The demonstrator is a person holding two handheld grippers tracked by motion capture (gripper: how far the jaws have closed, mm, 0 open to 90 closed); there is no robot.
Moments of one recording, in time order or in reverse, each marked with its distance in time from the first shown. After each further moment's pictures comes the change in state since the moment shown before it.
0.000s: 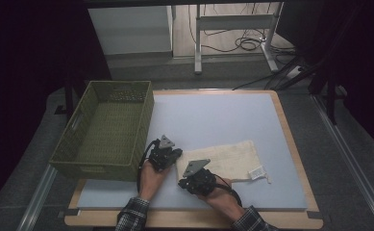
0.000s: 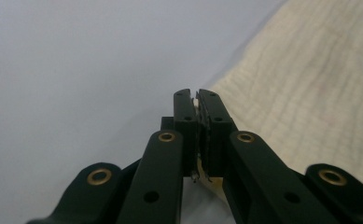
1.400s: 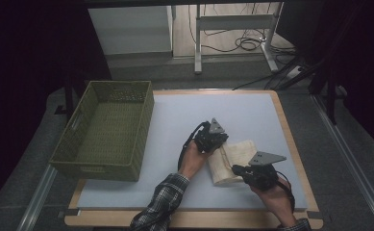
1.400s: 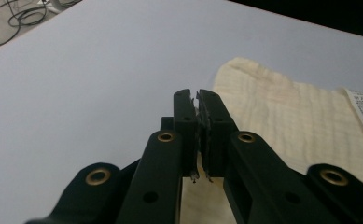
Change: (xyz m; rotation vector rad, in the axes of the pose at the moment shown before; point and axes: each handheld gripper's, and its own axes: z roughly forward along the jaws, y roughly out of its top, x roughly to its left) left arm -0.079 0.111 0.074 -0.070 -0.138 0.246; right arm -0.058 -0.085 -0.132 -0.173 -0.236 0.222
